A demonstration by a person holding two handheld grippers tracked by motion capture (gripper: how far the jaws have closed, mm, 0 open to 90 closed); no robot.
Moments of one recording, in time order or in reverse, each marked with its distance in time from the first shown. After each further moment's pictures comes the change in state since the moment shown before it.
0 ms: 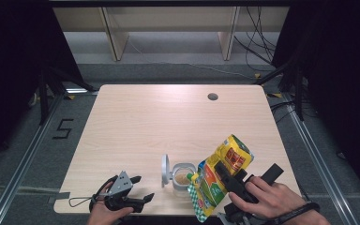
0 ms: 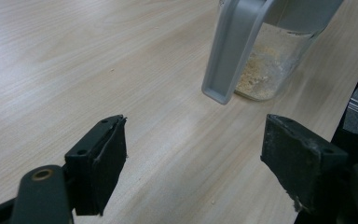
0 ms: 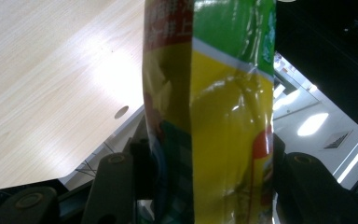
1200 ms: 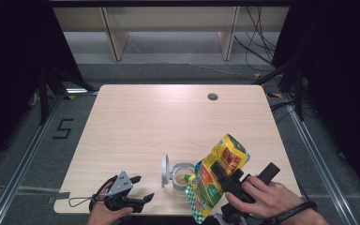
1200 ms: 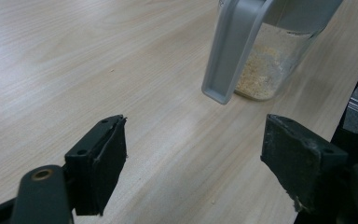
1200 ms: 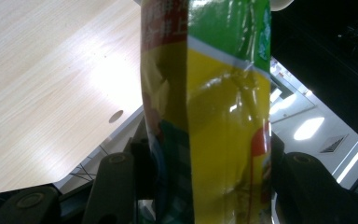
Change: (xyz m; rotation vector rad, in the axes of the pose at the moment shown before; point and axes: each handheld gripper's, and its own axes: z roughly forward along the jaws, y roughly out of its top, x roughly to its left) left arm 0.001 0.001 -0.001 -0.002 -0.001 0.025; right arm -0.009 0.002 0.001 -0.017 -0.012 -0.005
